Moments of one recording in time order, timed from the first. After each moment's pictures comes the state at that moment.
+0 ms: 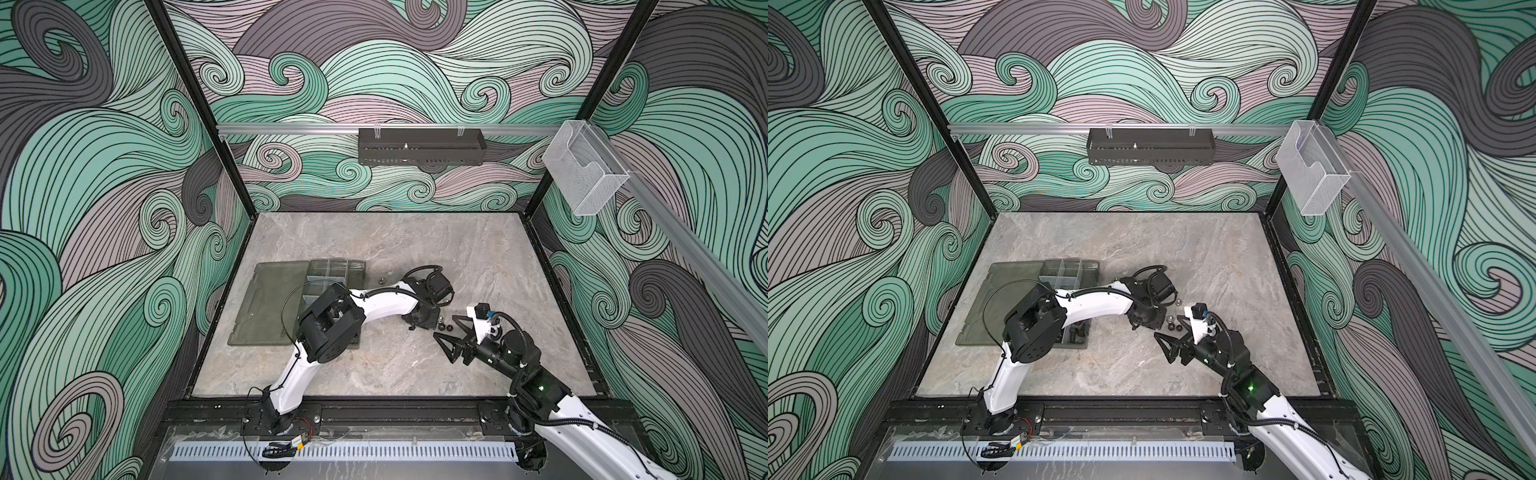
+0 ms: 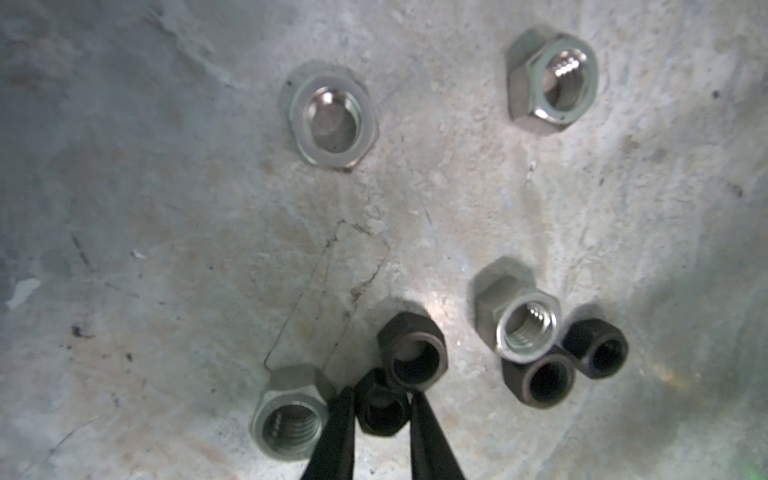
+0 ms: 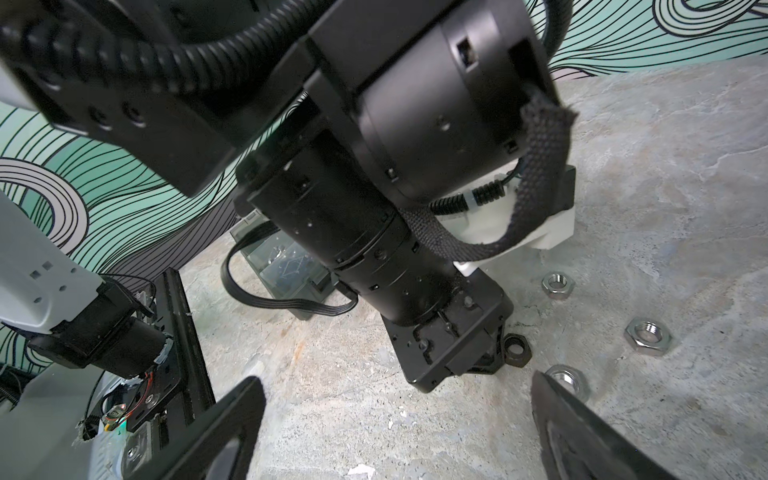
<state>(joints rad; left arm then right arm) -0.96 2.14 1.56 -0.70 -0.03 -0.59 0.59 0.42 0.09 0.08 -0.29 0.31</state>
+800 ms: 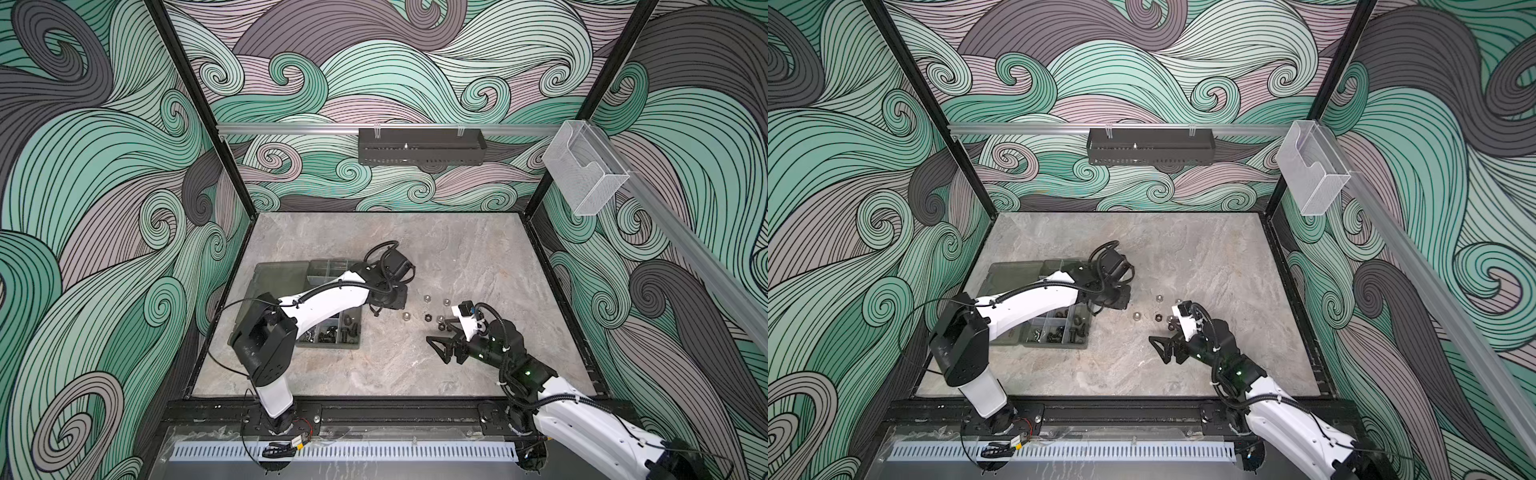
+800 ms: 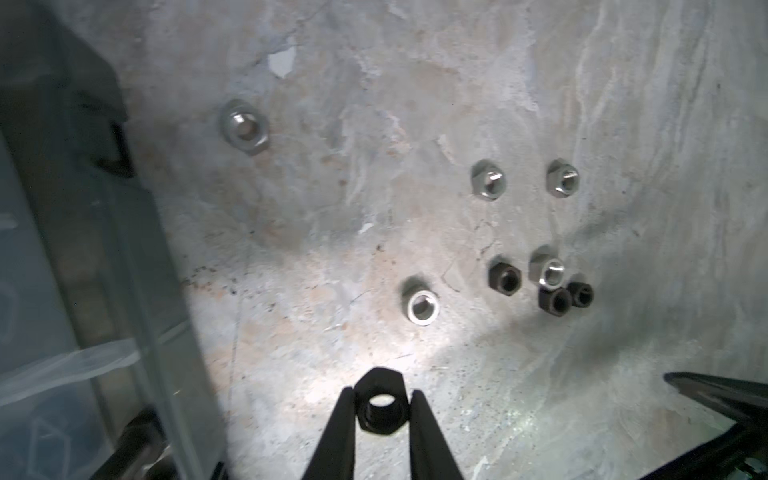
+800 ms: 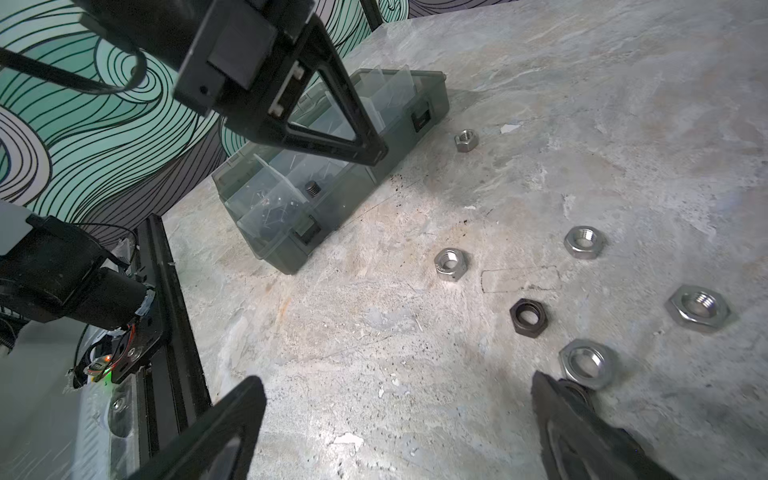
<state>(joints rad) -0.75 1.66 1.25 -0.73 -0.05 -0.55 0.62 0.75 0.15 0.19 -0.35 0.24</state>
